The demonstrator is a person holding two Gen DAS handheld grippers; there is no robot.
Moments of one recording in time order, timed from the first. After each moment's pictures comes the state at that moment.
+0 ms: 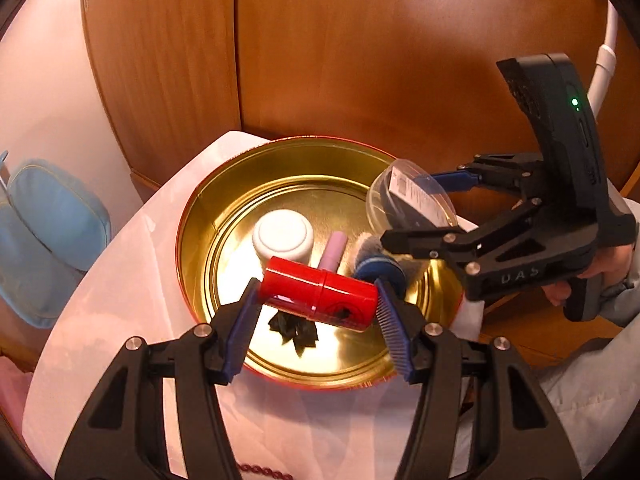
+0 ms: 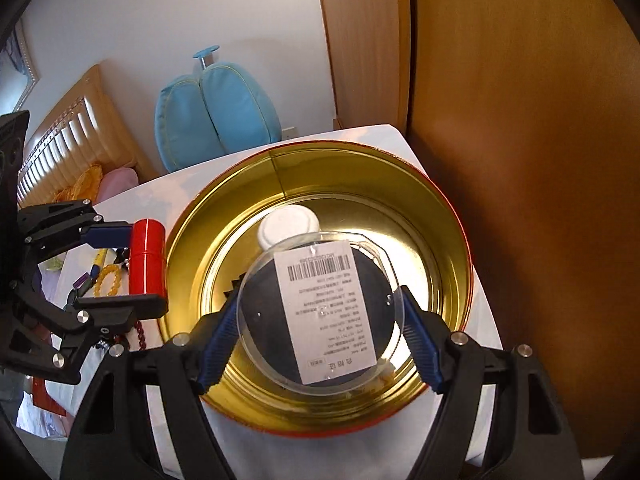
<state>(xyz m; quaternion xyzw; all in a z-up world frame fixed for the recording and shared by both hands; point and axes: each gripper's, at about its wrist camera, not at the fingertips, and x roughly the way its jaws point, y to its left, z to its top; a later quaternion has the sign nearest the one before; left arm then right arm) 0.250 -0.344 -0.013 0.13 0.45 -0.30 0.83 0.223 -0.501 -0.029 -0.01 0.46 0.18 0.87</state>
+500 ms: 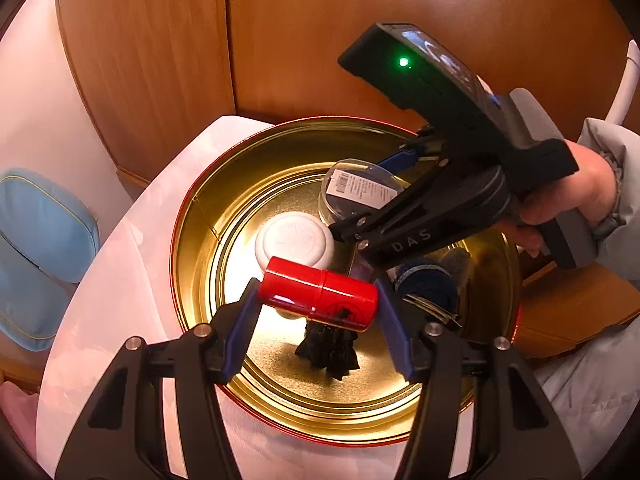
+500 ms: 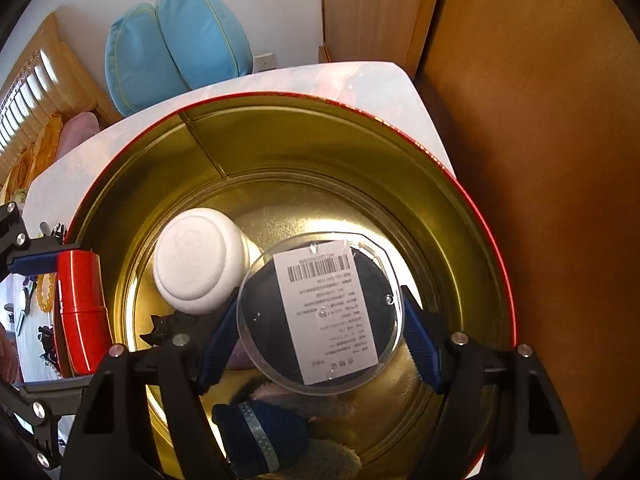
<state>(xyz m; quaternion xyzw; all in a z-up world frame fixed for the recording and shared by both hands) 0.287 -0.346 -0.044 0.15 0.48 -0.31 0.81 0.320 -0.489 -0.085 -0.06 0.58 0.15 0.80</state>
